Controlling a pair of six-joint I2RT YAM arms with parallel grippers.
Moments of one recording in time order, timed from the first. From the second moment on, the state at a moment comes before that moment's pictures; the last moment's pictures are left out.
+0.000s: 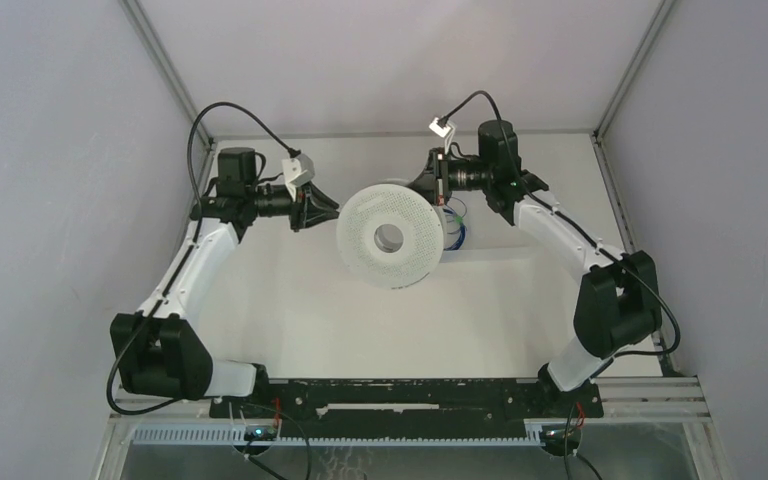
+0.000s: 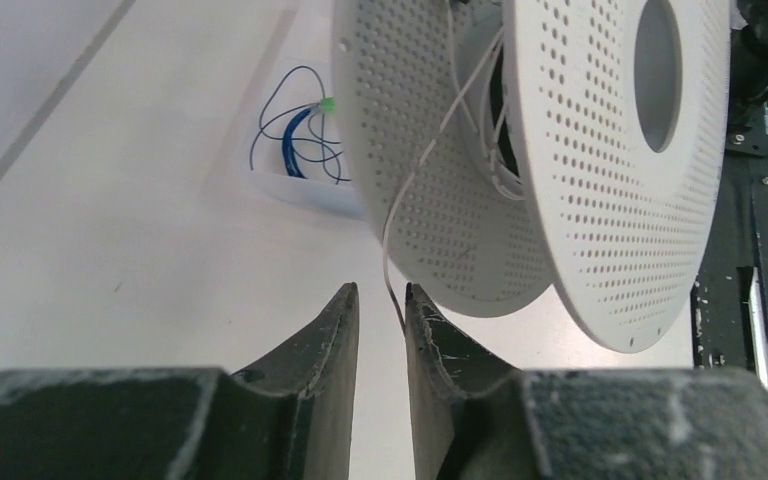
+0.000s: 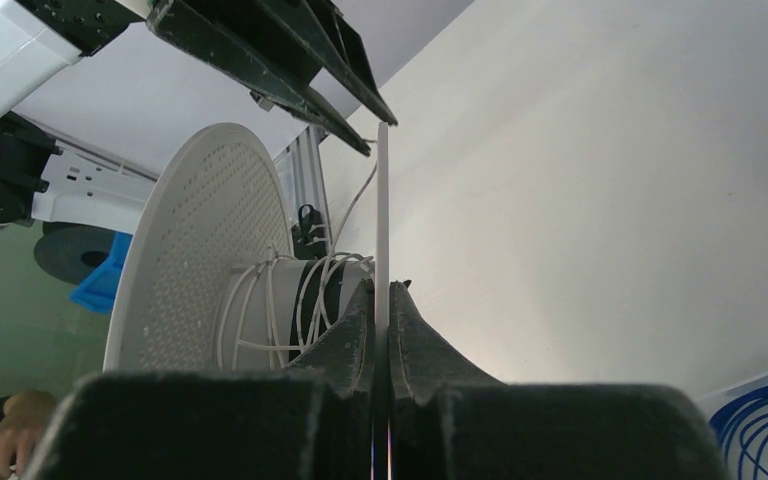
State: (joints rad) left arm -0.11 1.36 1.16 -0.45 1.13 0.60; right arm 0.39 1.61 1.32 -0.02 -1.05 0.46
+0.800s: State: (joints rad) left arm 0.04 1.31 1.20 -0.53 1.10 0.64; right arm 0.43 1.79 1.30 0.07 -1.03 0.64
